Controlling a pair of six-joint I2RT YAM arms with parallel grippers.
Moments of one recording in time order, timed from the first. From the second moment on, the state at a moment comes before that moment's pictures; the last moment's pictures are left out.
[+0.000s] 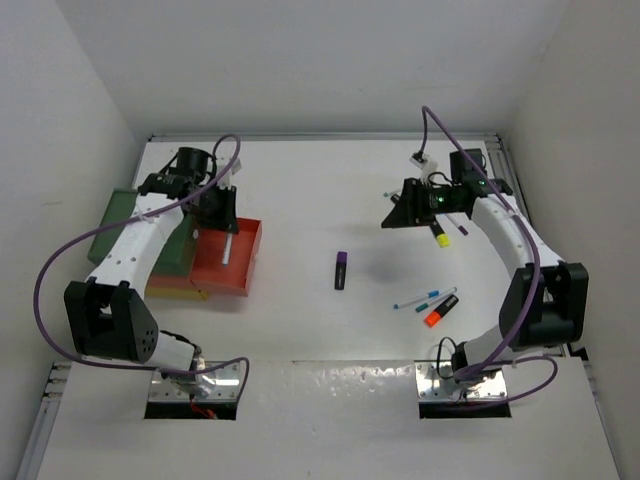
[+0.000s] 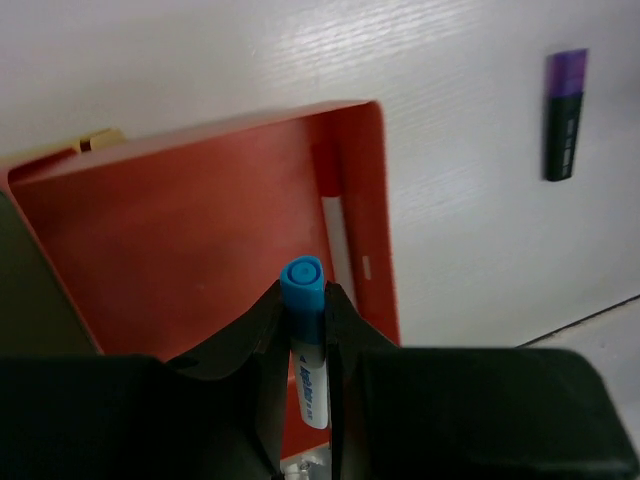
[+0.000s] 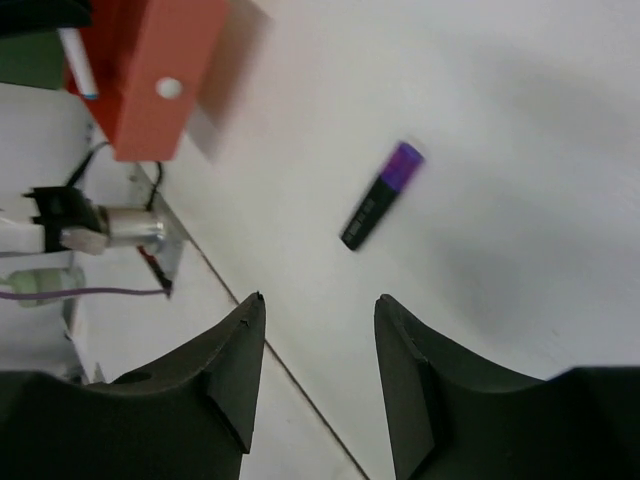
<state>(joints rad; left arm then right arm) -0.11 1.43 1.31 -0.91 0.29 0.02 0.07 1.53 1.17 -0.62 -0.90 0.06</state>
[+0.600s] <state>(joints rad) -0.11 1.43 1.24 -0.90 0.20 0.02 0.01 1.41 1.05 -0.96 -0.59 -0.57</state>
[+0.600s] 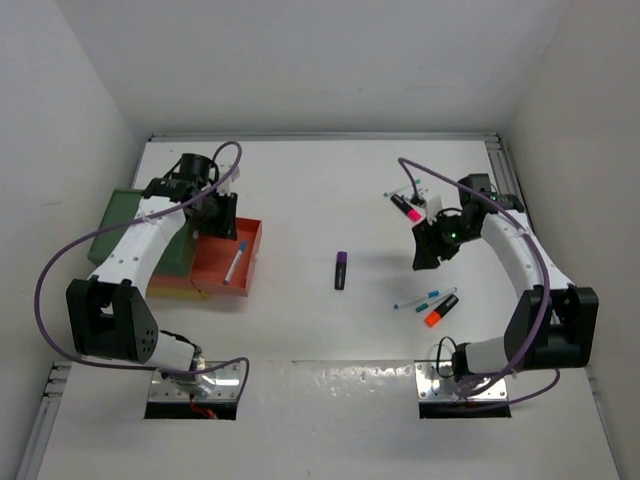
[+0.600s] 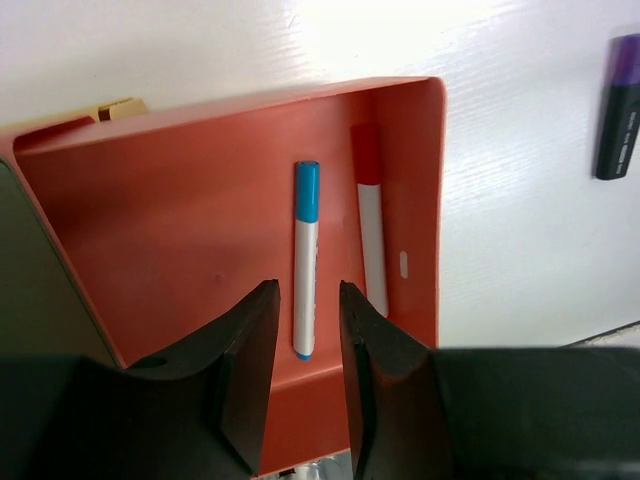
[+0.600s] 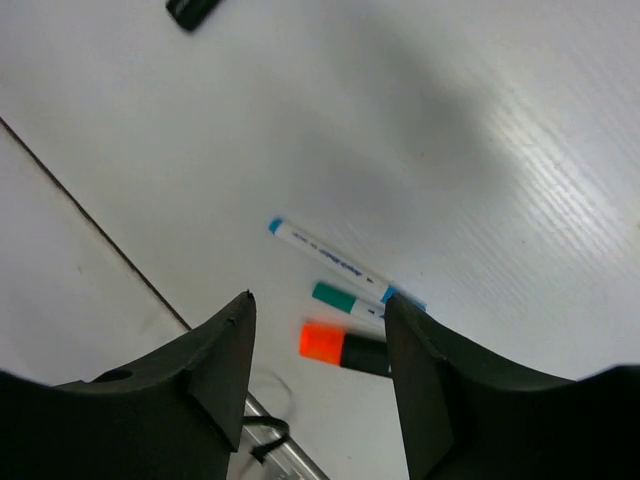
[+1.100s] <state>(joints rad) -0.11 1.38 1.41 -0.88 0.32 0.07 0.29 1.36 0.77 -0.86 -0.36 -1.00</state>
